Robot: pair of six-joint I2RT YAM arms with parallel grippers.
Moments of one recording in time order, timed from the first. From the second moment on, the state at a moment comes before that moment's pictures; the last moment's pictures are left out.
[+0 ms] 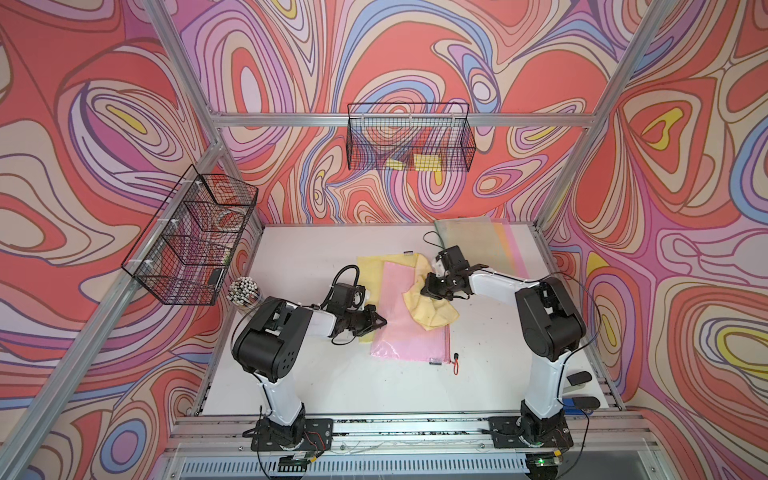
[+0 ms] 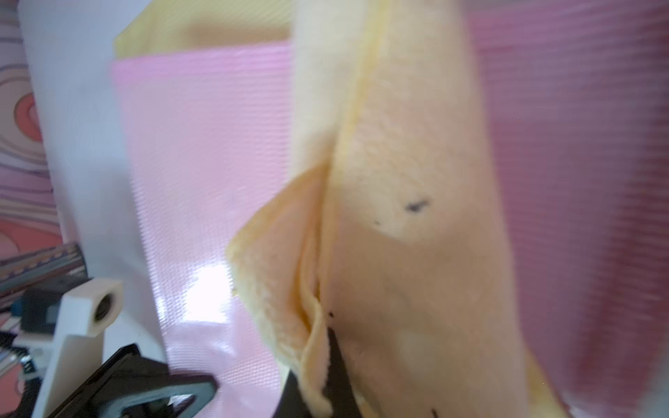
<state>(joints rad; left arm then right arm) -0.36 1.80 0.69 0.23 0.68 -0.78 0.47 1.97 1.31 -0.32 -0.36 0.61</state>
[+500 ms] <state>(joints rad) -0.36 1.81 0.72 0.20 0.67 -0.78 0.54 2.04 1.26 -0.21 -0.40 0.68</state>
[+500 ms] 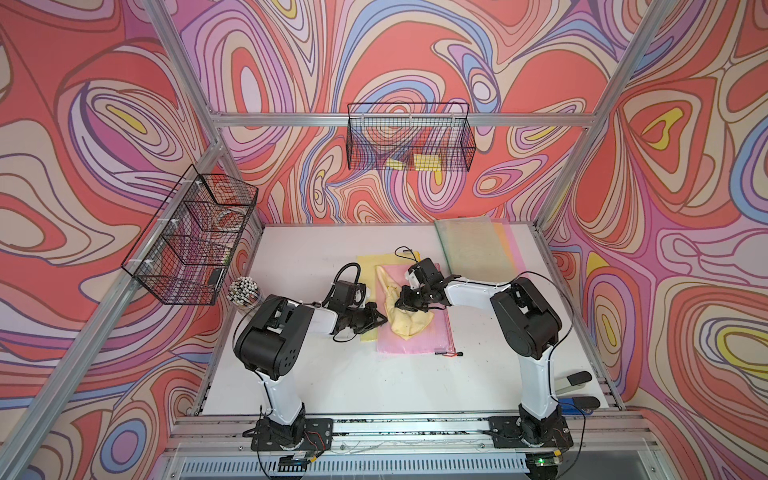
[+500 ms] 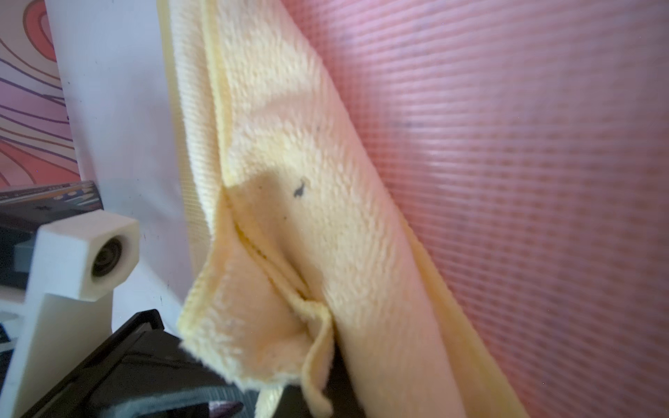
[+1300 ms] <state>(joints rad) -0.36 1.81 0.73 0.19 0.67 -0.79 0.67 2.05 1.27 -0.16 -0.35 0.74</state>
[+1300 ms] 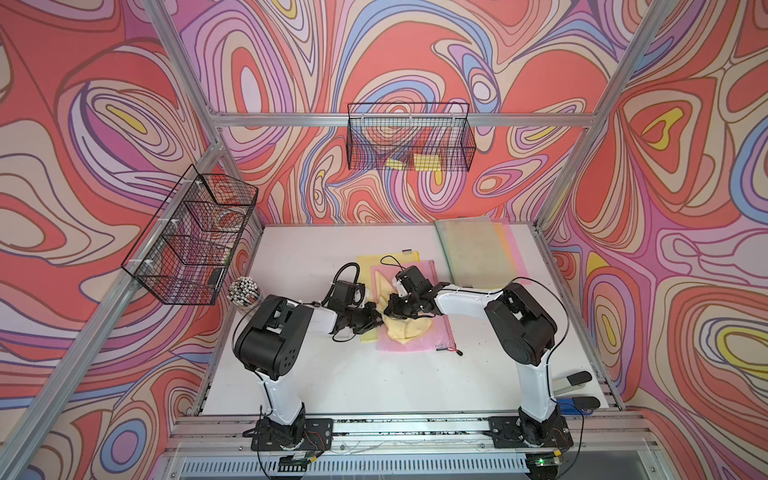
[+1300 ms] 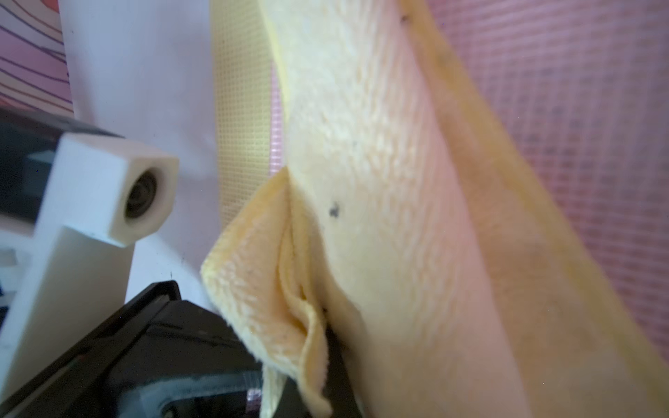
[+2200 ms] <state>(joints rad) -0.36 1.81 0.75 0.19 0.63 -0.82 0.68 1.90 1.06 -0.14 -0.30 0.78</state>
